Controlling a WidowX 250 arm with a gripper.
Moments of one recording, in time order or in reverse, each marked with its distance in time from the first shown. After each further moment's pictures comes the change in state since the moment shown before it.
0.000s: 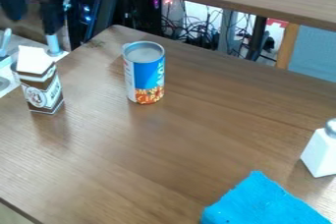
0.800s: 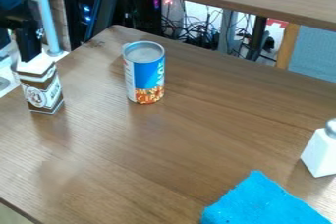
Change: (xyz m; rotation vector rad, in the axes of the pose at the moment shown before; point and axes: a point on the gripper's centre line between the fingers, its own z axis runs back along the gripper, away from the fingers) arm -0.012 0.035 -0.052 -0.068 0.112 -0.033
